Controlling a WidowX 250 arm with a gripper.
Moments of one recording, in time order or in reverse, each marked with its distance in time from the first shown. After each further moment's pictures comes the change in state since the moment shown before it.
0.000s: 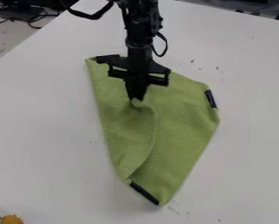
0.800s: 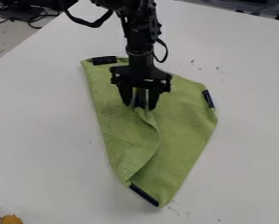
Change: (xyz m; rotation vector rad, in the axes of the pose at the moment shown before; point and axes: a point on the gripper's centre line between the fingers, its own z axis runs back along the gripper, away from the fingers) arm -0.003 -0.008 -0.022 -0.058 0.037 -0.023
